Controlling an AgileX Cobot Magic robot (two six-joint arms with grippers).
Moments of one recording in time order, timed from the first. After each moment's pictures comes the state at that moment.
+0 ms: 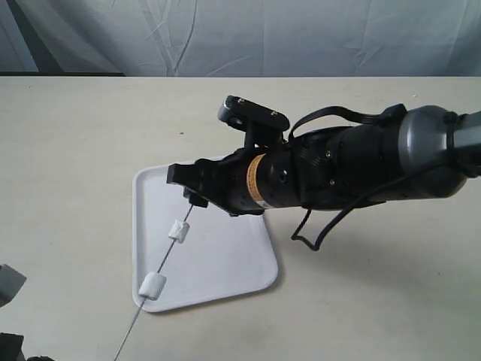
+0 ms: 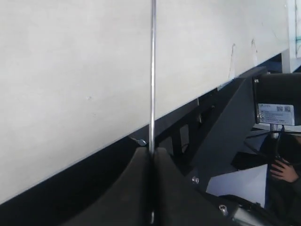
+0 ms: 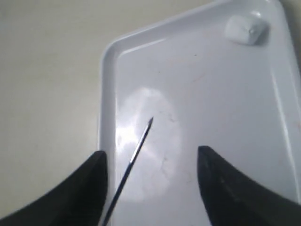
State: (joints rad) left arm -0.30 0.75 -0.11 -1.12 0.91 0.53; right arm 0.83 1.81 -0.94 -1.07 -0.04 1.81
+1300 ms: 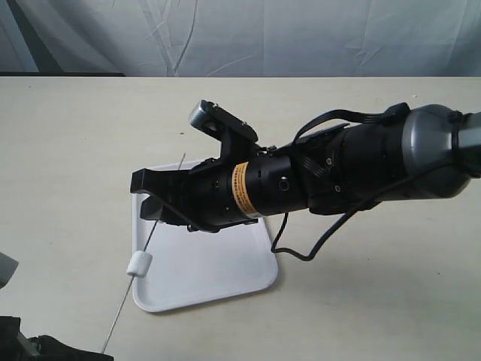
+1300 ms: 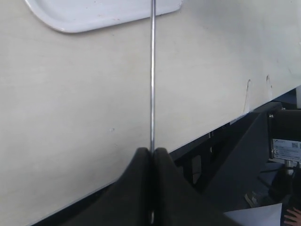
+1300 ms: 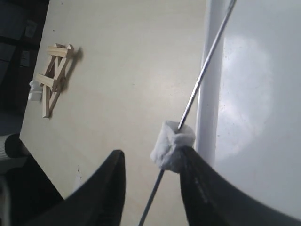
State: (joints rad) left arm -0.30 0.75 -0.11 -1.13 0.80 0.50; right arm 0.83 1.80 -0.94 -1.28 -0.37 2.08
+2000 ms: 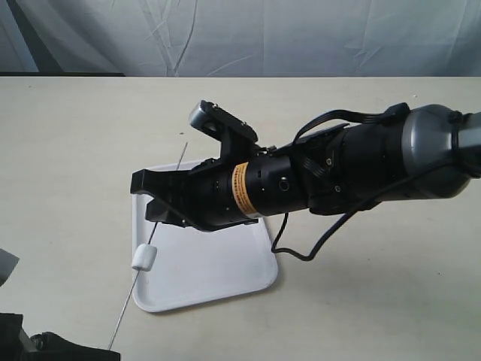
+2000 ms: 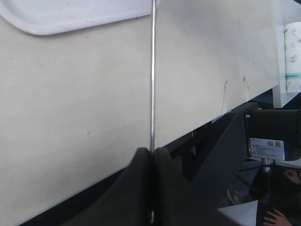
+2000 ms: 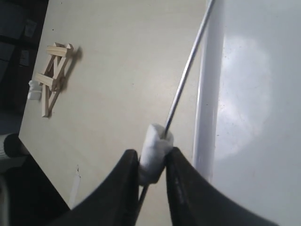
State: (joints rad) left arm -0.30 0.75 -0.11 -1.21 0.83 0.55; right arm 0.83 1.80 -0.94 -1.28 -0.37 2.08
